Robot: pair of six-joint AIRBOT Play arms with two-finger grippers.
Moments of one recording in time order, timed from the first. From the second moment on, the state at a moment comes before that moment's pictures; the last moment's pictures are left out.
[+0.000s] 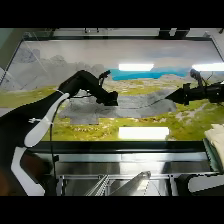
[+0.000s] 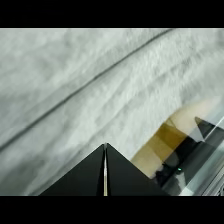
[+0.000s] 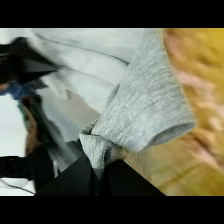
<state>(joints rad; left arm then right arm) -0.43 -1.96 1.61 -2.35 1.16 1.78 -0.40 -1.69 1.23 -0.48 1.58 0.96</state>
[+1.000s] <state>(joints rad) -0.38 -1.97 1.92 -2.21 1.50 1.65 -0.08 -1.60 1.23 -0.08 1.56 0.92</state>
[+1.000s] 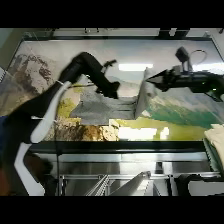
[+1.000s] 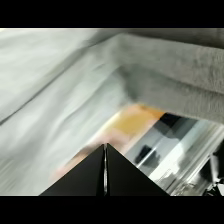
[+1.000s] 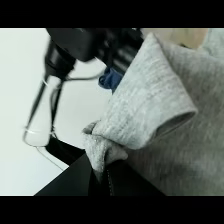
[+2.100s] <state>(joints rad) 0.32 -1.30 1.08 -2.26 1.41 1.88 0.21 -1.65 1.43 -0.61 1.08 1.28</state>
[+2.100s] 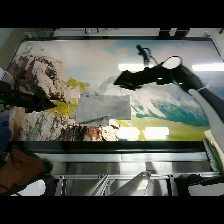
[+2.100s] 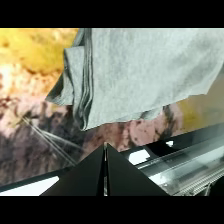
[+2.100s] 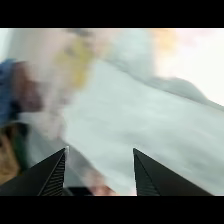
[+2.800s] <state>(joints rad) 0.34 -1.34 1.09 -2.28 1.46 1.91 0.13 -1.77 1.15 -0.49 1.05 1.27</state>
